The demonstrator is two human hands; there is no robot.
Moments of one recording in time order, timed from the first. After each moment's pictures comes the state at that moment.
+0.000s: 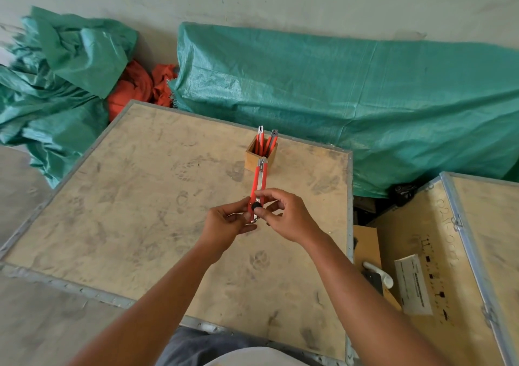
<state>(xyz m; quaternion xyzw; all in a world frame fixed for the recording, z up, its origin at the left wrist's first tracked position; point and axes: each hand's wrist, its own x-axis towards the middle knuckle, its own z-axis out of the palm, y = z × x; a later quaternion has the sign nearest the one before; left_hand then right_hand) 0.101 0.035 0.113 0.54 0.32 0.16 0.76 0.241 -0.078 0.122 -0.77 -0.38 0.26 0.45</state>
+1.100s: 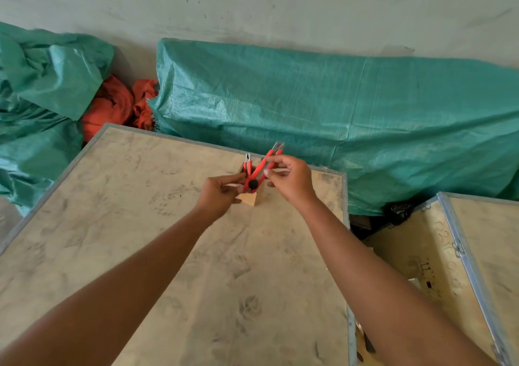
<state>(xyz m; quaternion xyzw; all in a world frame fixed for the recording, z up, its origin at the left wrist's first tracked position) 0.238 0.147 0.111 0.69 0.32 0.15 0.64 0.379 0.018 0.133 -0.79 -0.27 0.16 0.53</state>
